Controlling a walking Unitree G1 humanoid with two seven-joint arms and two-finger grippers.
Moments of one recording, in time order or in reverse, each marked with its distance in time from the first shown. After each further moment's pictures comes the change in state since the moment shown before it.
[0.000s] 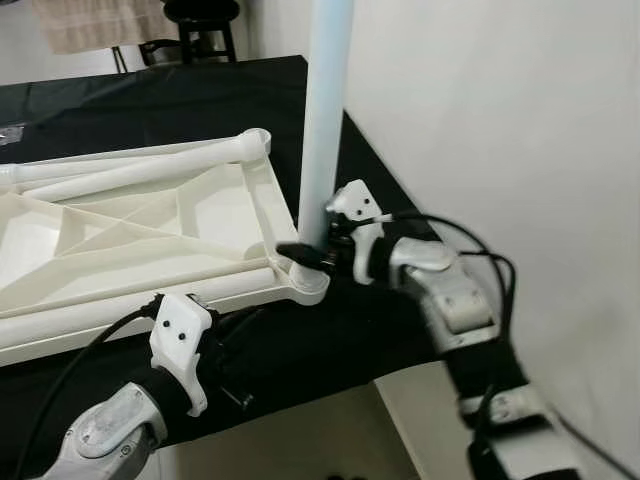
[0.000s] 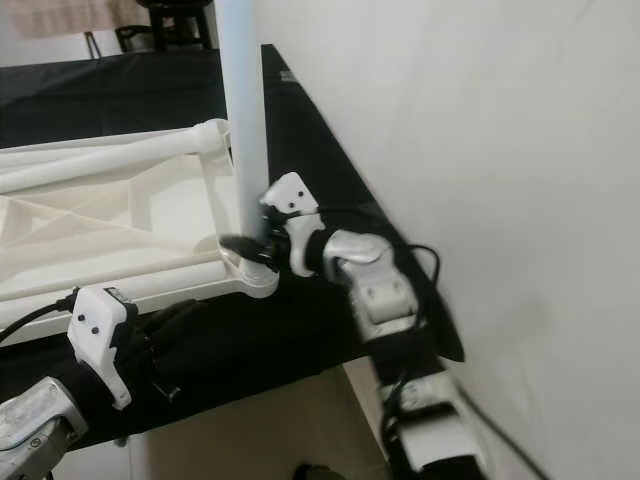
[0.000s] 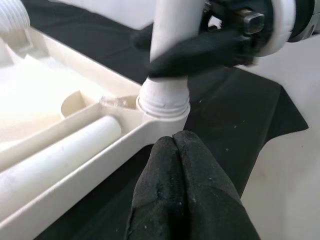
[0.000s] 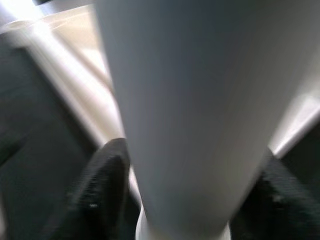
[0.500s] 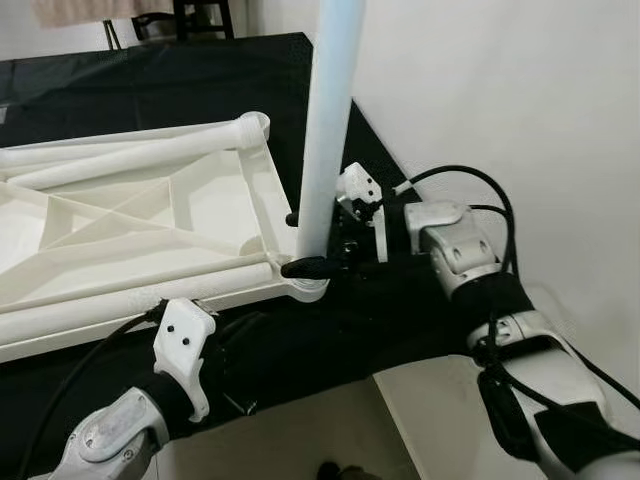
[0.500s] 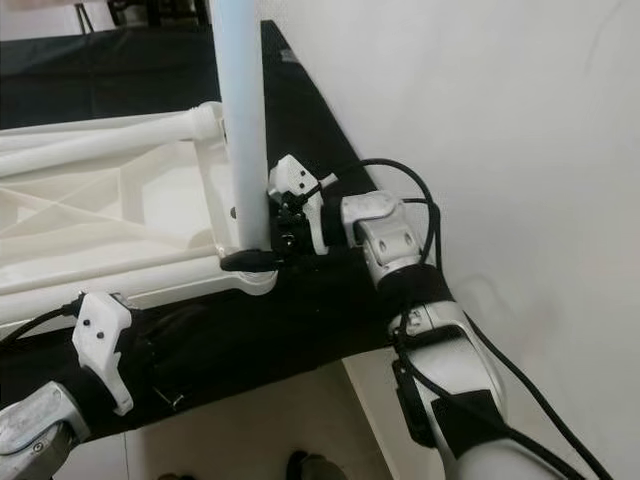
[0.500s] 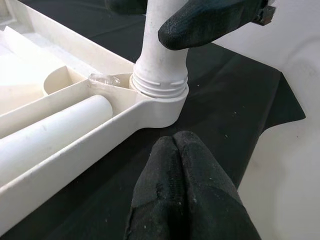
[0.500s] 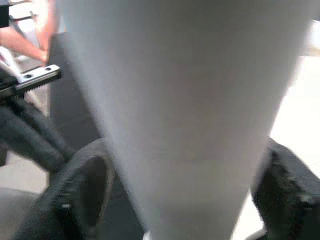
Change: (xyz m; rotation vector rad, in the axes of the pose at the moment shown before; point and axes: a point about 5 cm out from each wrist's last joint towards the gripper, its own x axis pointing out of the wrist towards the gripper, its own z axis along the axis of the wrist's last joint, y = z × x) left arm -0.002 -0.003 -0.005 -0.010 0.022 -0.002; right arm 0.009 -0.018 0.022 -0.066 -0.028 0.274
